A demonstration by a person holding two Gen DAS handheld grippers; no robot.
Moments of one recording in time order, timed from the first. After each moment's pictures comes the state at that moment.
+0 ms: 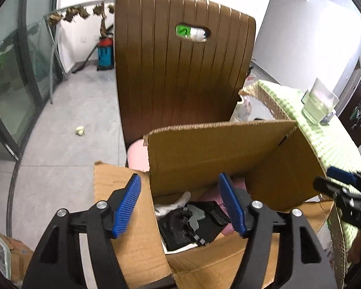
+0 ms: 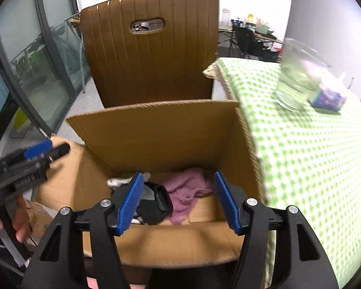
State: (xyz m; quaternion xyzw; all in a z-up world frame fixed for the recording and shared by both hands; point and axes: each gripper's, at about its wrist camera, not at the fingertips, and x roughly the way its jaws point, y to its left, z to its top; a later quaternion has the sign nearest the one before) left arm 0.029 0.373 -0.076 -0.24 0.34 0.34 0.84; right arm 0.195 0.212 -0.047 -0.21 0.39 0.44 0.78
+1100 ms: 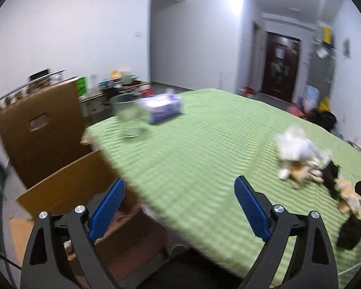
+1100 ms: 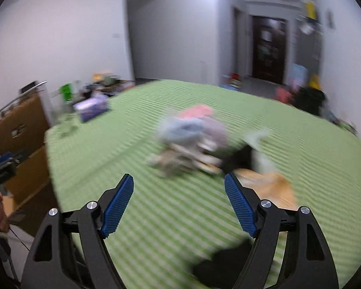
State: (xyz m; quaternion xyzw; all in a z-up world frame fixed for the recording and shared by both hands) left arm 0.140 0.052 0.022 -0.04 0.28 0.10 0.95; right arm 0.146 -0.267 0.015 0.02 0.31 0.07 0.95
